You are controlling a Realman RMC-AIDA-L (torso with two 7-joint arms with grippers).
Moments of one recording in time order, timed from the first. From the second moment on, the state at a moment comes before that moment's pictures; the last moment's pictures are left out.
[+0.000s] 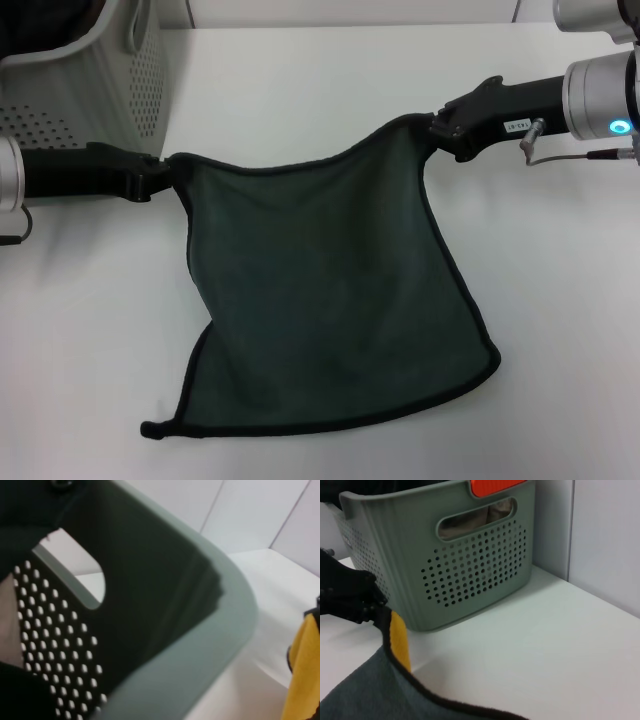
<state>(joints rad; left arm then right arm) -0.55 -2.00 0.75 0.75 2.11 1.38 -1.80 0.74 2.02 -1.23 -0.82 -1.94 -1.10 1.83</state>
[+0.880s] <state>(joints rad) -0.50 -2.02 0.76 0.88 2.10 1.43 -1.85 0.64 2.03 -1.24 -0.89 -1.88 -1.07 1.82</state>
